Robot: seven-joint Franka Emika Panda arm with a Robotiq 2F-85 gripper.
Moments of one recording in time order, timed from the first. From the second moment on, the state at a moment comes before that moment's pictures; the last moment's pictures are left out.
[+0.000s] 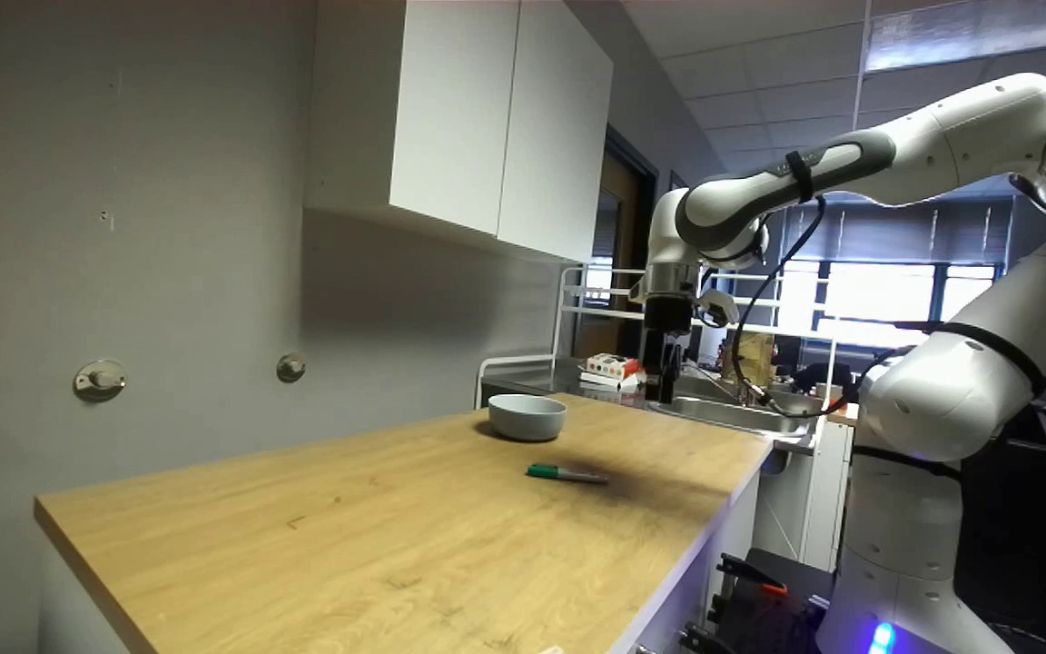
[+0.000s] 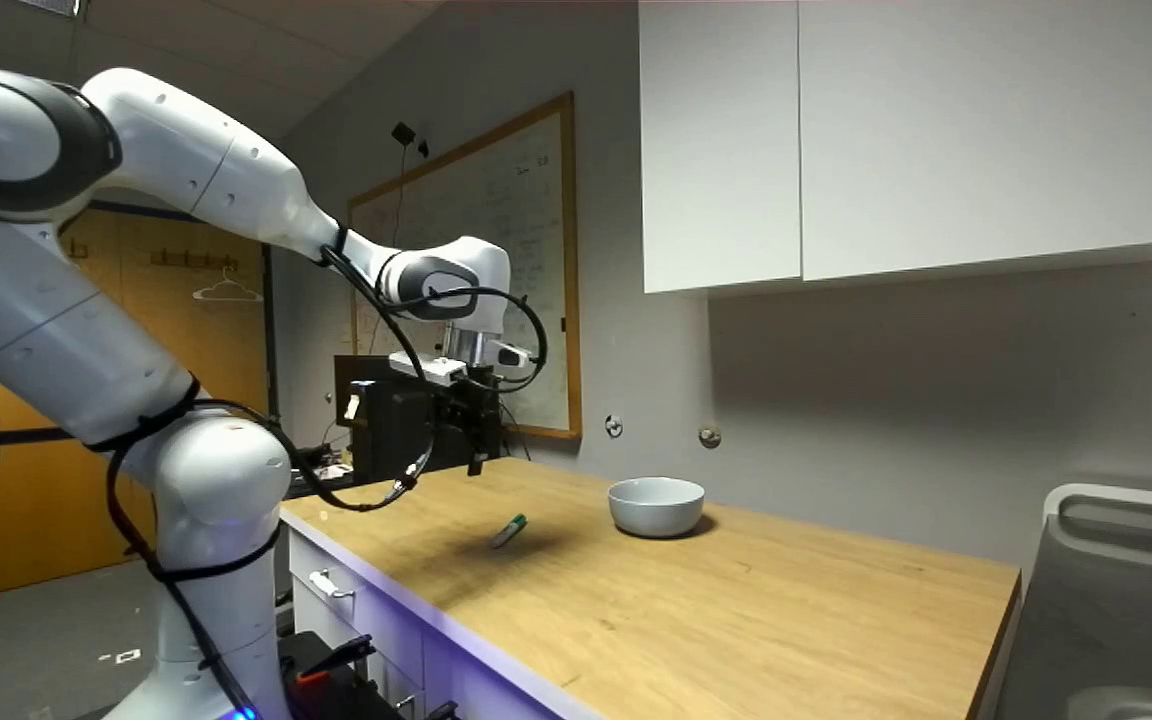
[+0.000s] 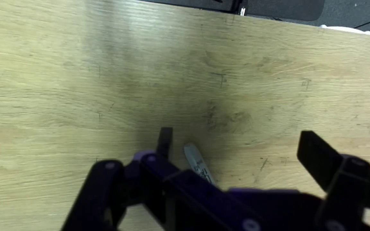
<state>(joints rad) 0.03 -0.69 -0.13 -2.68 0.09 1.92 -0.18</state>
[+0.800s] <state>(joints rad) 0.03 -0.67 -0.12 -2.68 0.09 1.94 -0.18</state>
